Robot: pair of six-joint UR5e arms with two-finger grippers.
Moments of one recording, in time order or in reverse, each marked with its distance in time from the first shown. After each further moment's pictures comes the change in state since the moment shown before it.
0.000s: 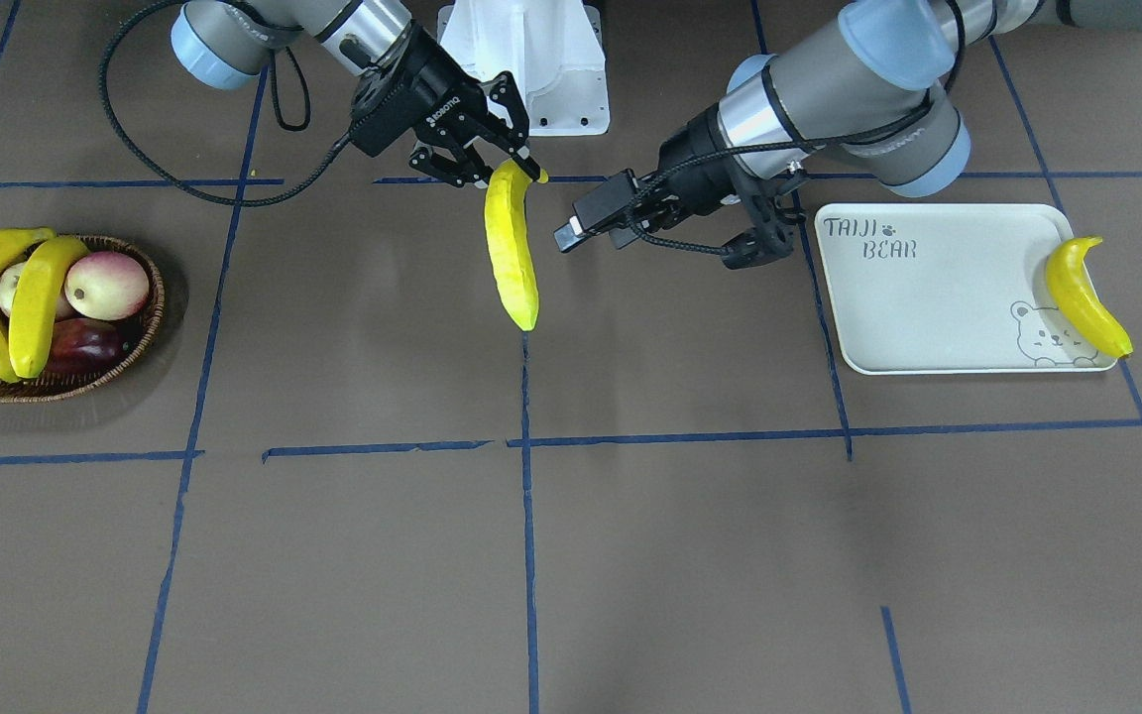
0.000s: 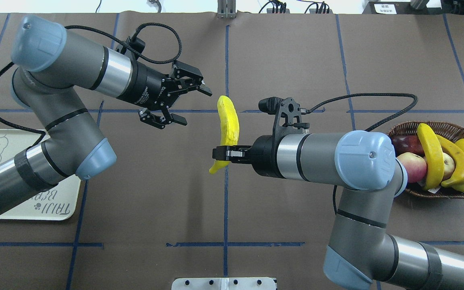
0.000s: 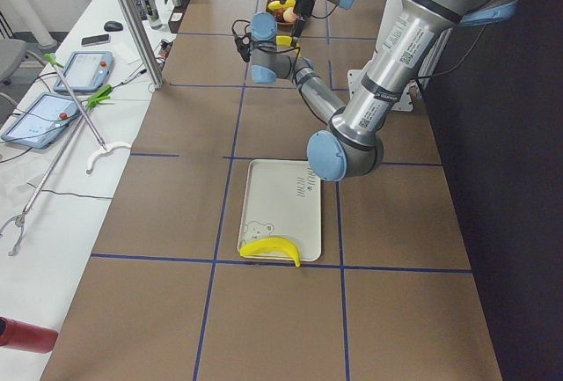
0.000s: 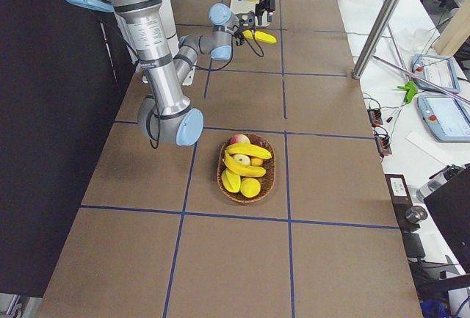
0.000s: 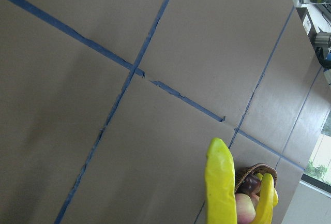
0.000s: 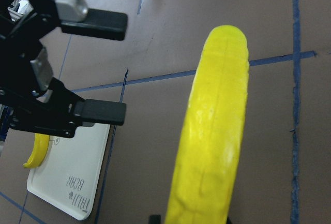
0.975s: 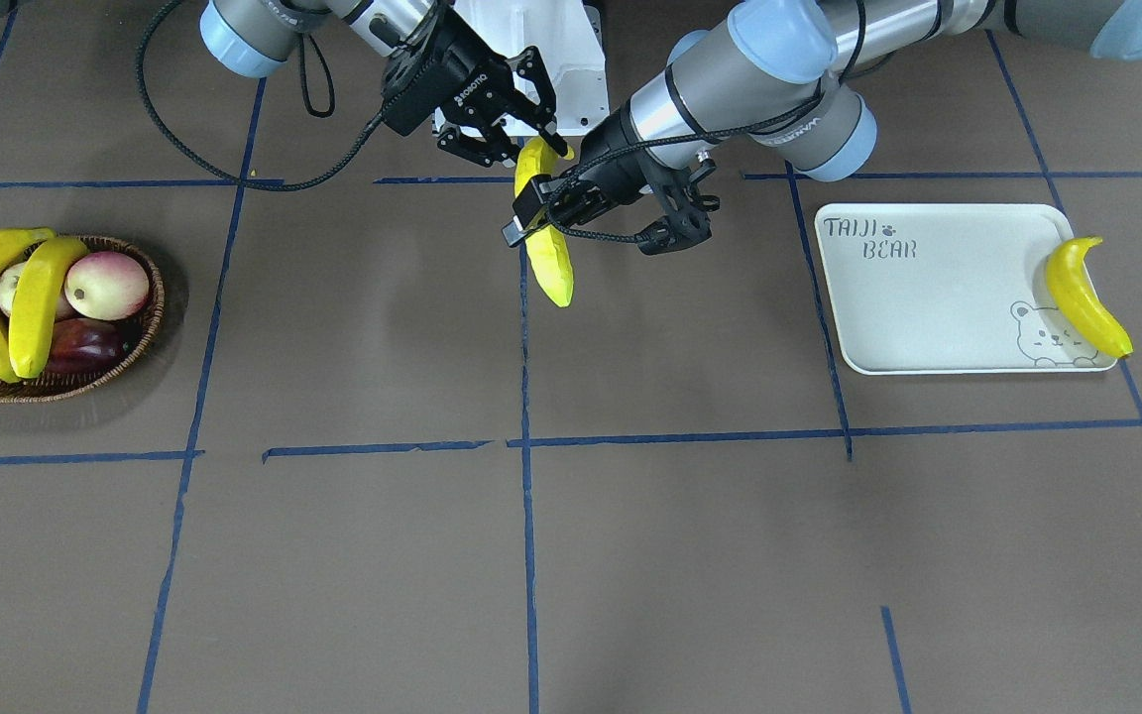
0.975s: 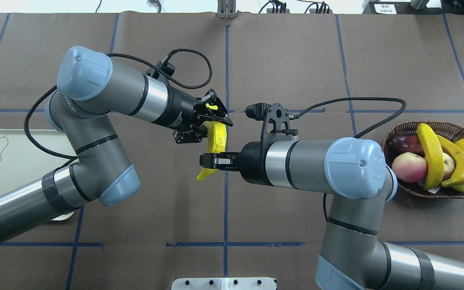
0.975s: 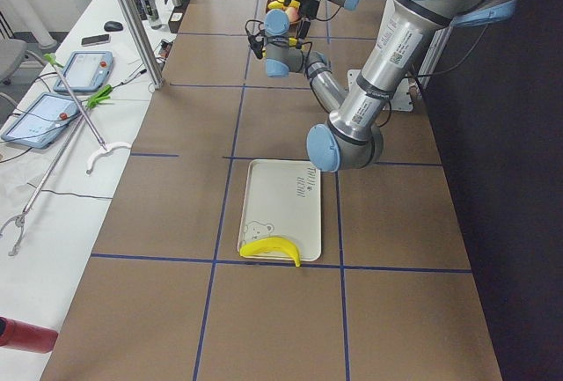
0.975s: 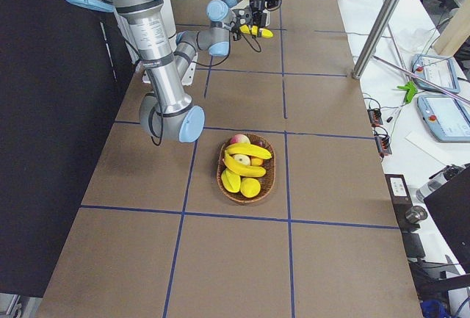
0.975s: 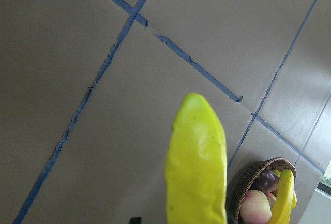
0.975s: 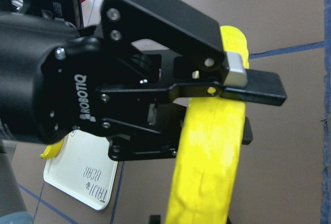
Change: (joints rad) left arm 0.098 -0.038 0.005 0.061 0.096 -0.009; right arm -0.025 0.030 0.001 -0.002 -0.008 -0.010
